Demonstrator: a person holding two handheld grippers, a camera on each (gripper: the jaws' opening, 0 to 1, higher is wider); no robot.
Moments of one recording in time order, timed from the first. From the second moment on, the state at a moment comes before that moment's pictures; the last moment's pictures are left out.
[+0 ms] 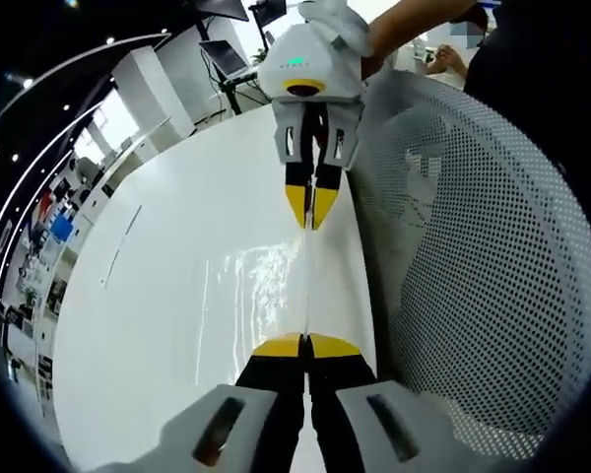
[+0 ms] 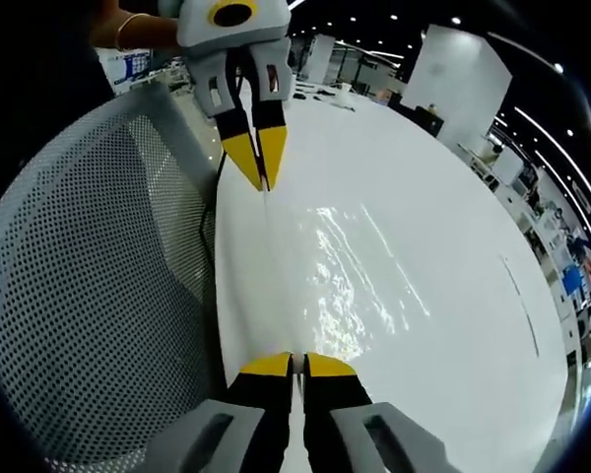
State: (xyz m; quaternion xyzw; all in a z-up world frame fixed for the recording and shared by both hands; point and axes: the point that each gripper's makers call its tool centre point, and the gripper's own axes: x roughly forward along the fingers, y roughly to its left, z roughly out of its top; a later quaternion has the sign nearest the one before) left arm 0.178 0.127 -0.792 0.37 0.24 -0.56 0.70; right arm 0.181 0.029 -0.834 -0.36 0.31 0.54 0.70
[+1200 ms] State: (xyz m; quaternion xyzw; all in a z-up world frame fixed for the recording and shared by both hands) left arm 0.171 0.117 -0.793 0.40 0.22 -0.58 0.68; right arm 0.181 0.058 -0.808 -0.29 0.30 0.54 0.73
